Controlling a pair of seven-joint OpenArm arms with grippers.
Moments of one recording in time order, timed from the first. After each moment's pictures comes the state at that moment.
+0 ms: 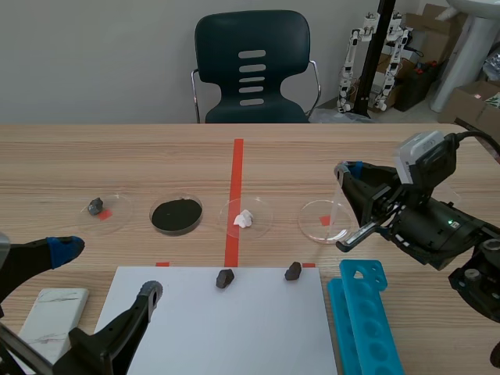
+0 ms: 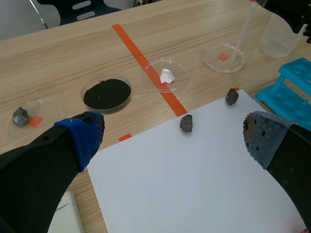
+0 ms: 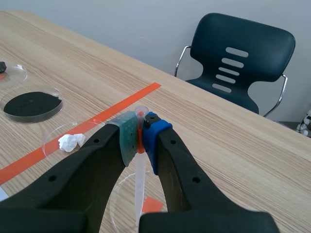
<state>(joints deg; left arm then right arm) 49.4 -25.4 3.1 112.6 -8.6 -12.5 -17.4 -0.9 20.1 -8.0 63.7 -5.5 26.3 40.6</state>
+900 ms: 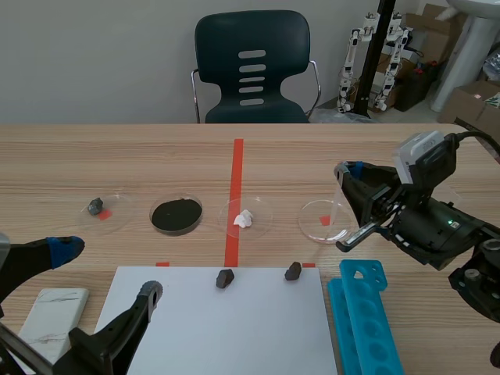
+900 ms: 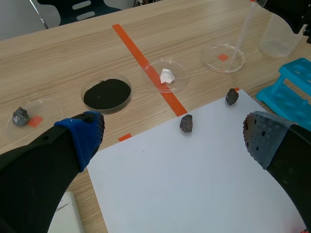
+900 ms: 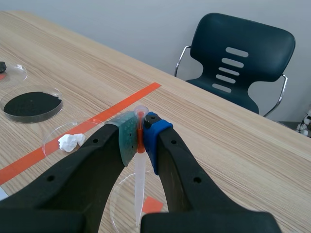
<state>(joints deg) 49.4 -25.4 3.1 112.6 -8.6 -12.5 -17.4 -0.9 20.1 -8.0 63.7 -5.5 26.3 40.6</state>
